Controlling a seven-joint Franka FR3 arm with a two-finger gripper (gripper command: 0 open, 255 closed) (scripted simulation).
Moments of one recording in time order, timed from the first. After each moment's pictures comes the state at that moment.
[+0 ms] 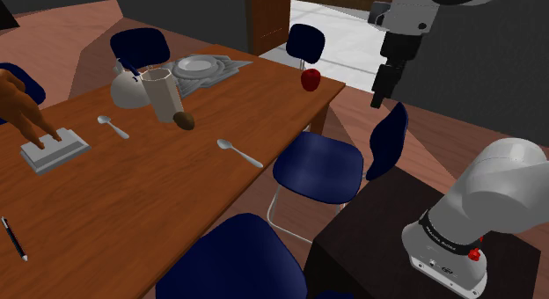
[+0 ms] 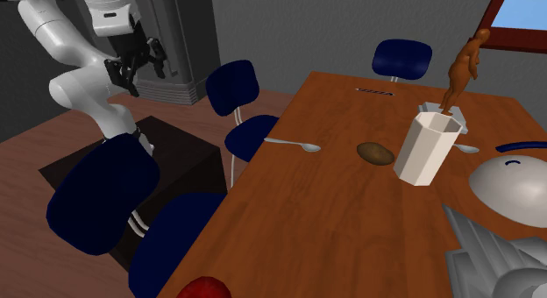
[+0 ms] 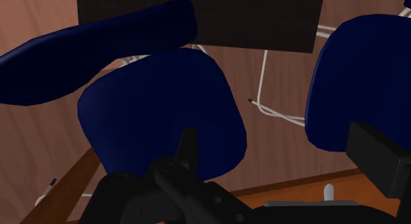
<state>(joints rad) 0.02 -0.76 -0.07 -2.44 0.09 1.58 -0.17</state>
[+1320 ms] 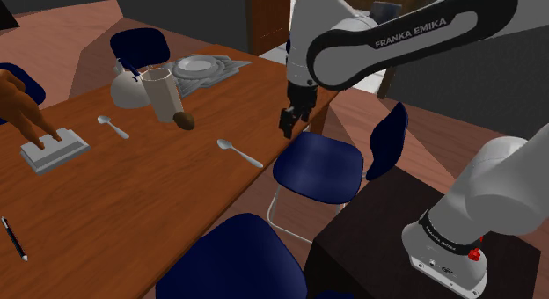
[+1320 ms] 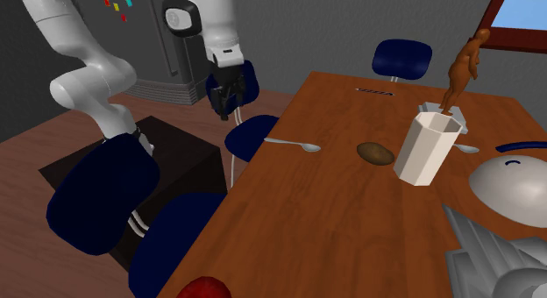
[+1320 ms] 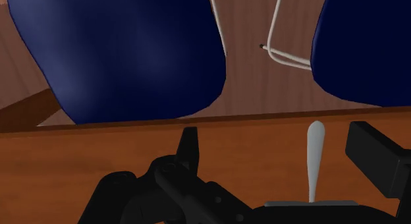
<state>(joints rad) 0.10 -0.27 0.24 -2.34 0.05 2.12 0.11</state>
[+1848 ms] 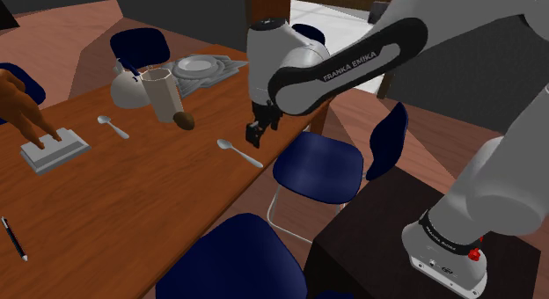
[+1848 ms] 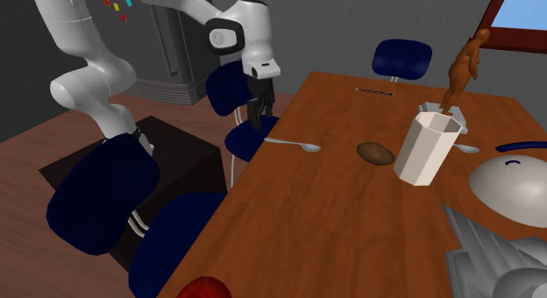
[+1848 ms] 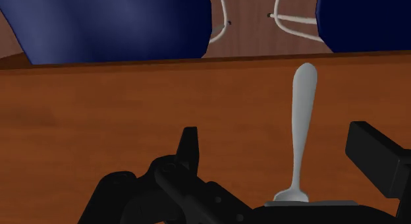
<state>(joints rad) 0.12 0.03 0.32 -2.15 -0.15 2.25 0.31</state>
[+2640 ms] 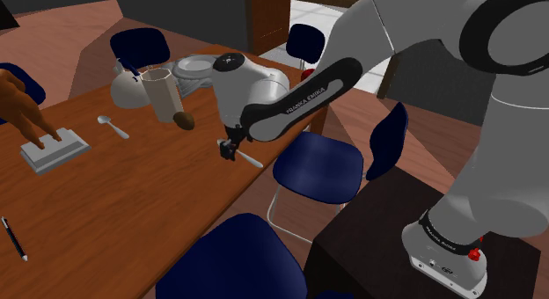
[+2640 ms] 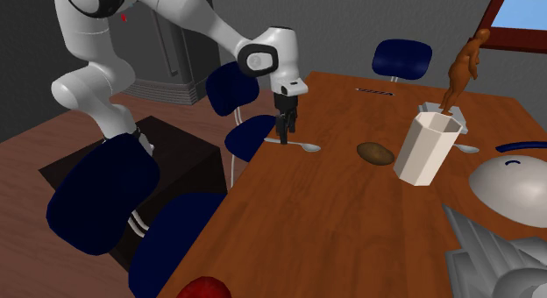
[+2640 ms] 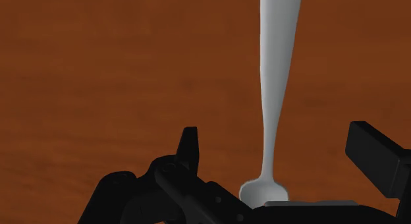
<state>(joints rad) 0.20 0.34 0.31 -1.93 -0.39 2.31 0.52</state>
